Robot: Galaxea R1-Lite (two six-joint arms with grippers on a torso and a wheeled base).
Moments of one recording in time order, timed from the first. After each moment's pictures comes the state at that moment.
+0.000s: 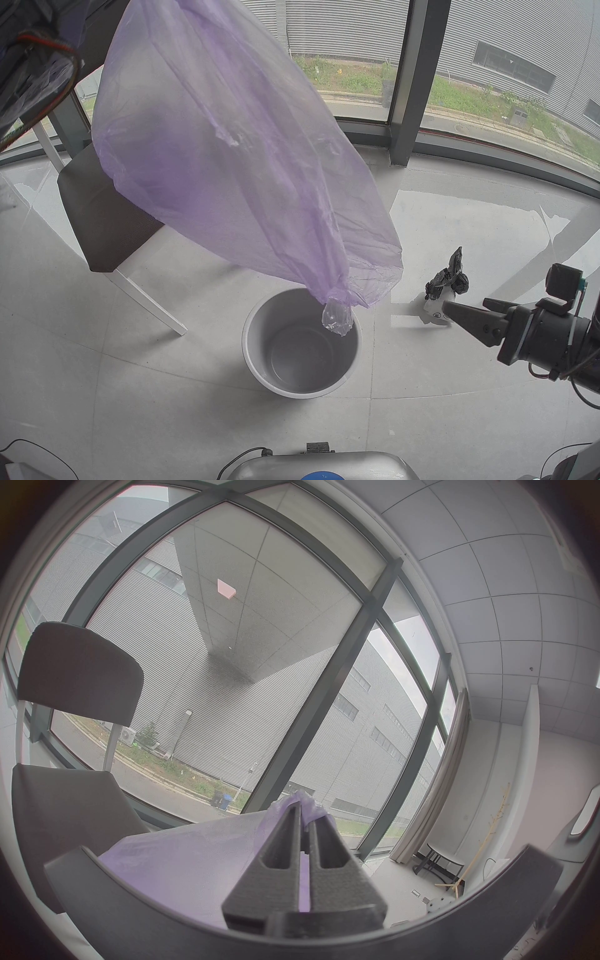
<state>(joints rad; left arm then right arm) -0.92 1.24 -1.08 -0.69 0.19 -0.08 0.73 1.24 -0.50 -0.47 -0.22 0.47</state>
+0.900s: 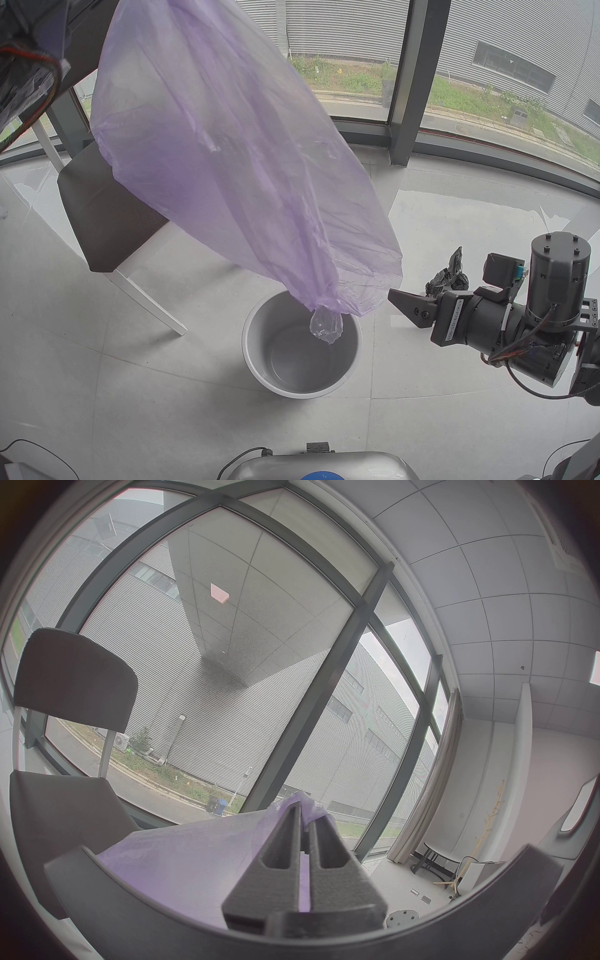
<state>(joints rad) -0.94 1.22 -1.05 -0.72 0.16 -0.05 0.75 1.52 -0.63 -0.56 -0.31 0.47</state>
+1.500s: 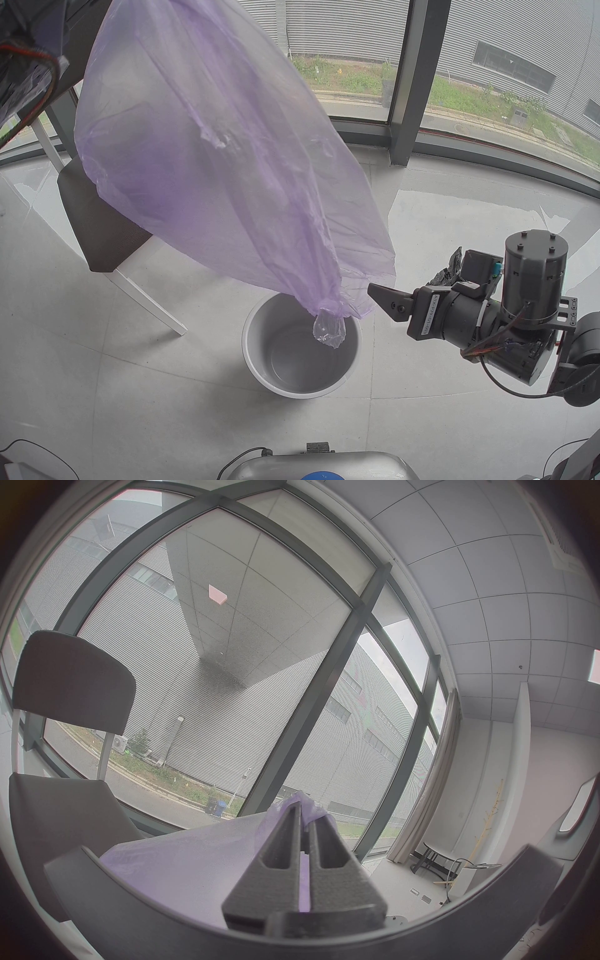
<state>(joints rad) -0.94 1.22 -1.05 -0.72 0.16 -0.05 0.77 1.61 -0.67 -0.63 -0.32 0.47</state>
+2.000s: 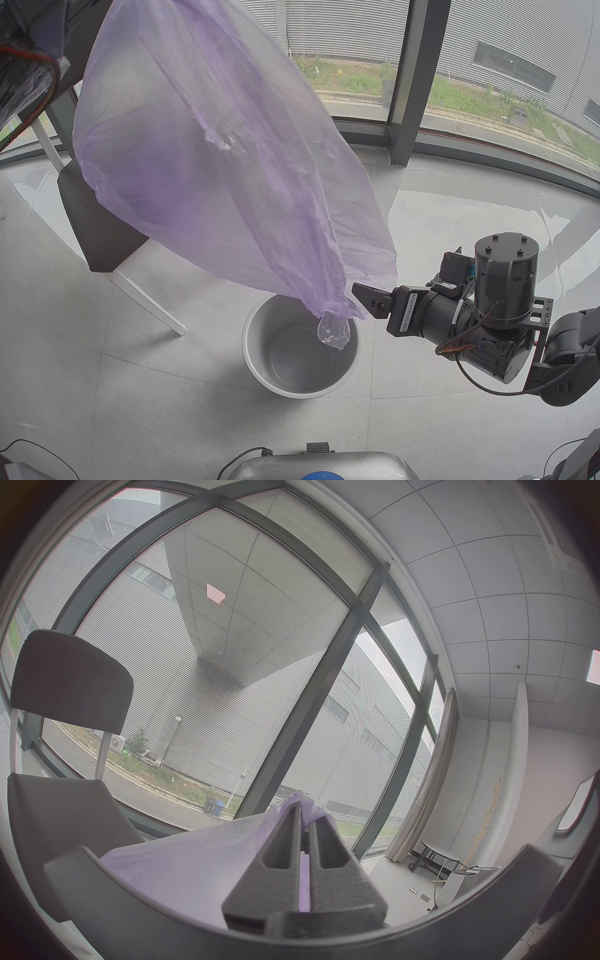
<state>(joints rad) -0.94 1.22 -1.05 -0.72 0.14 -0.05 0.77 1.70 -0.71 -0.67 -0.32 0.50</state>
